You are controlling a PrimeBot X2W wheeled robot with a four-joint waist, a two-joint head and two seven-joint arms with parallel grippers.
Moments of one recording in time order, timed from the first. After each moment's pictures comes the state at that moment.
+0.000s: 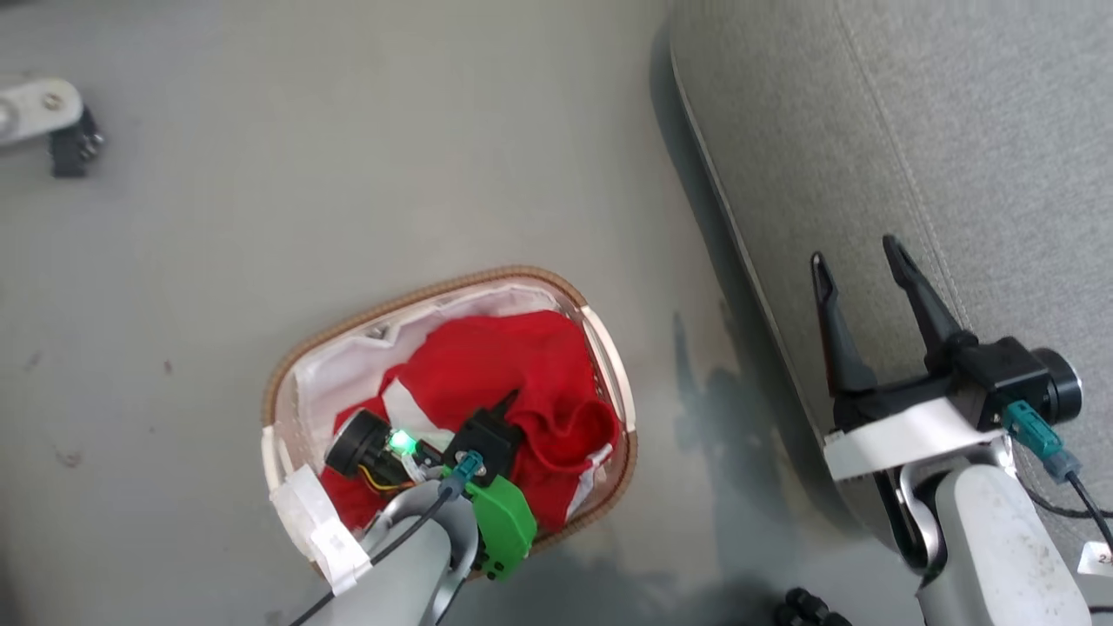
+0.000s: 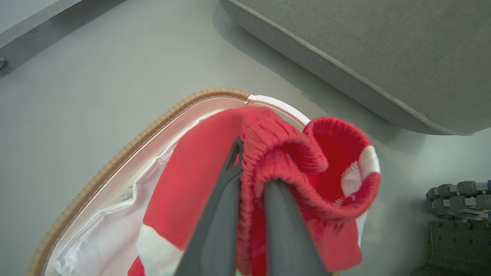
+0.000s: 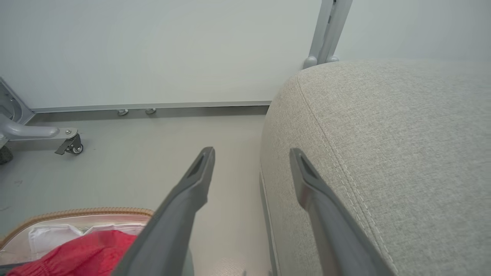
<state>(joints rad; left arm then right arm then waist) -0.51 0.05 -0.71 0.81 -0.15 -0.07 -0.26 -0.25 -0.05 0.04 0.09 0.08 0.13 -0.26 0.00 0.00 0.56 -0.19</state>
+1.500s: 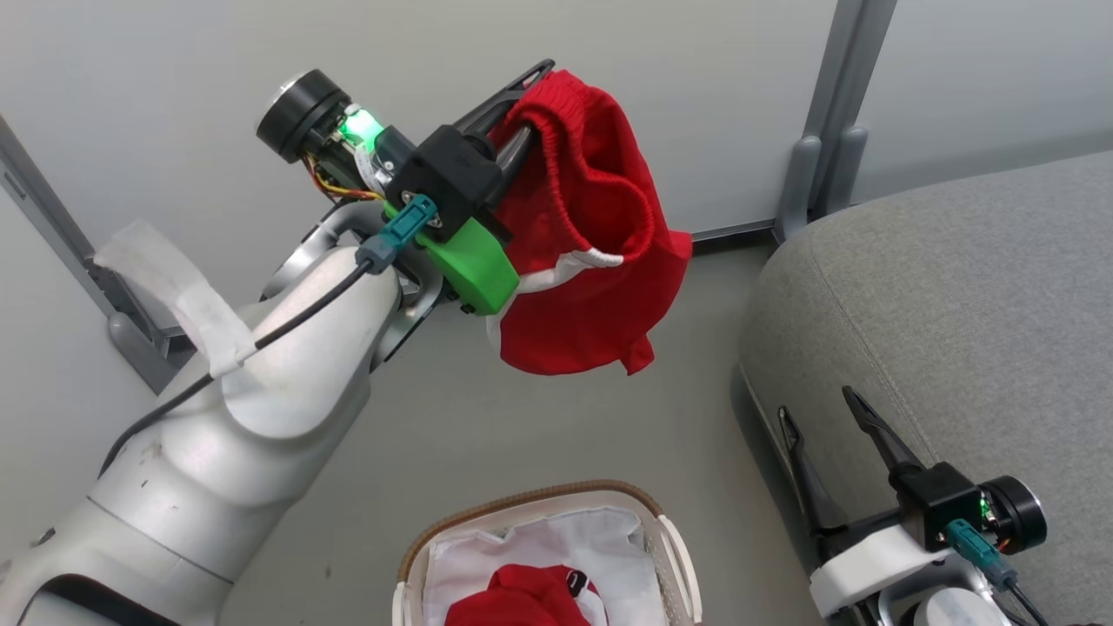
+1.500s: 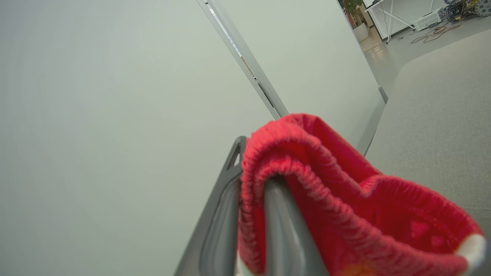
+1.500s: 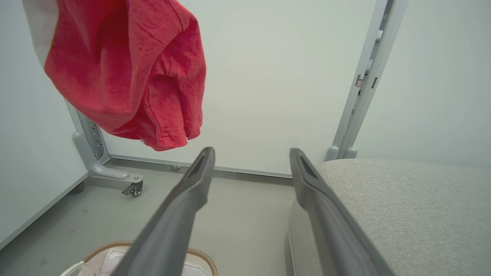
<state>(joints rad) -0.95 0.24 -0.81 0.46 -0.29 -0.13 -0.23 -0.02 -0.05 0.08 0.13 0.01 0.13 -0.26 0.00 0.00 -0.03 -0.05</state>
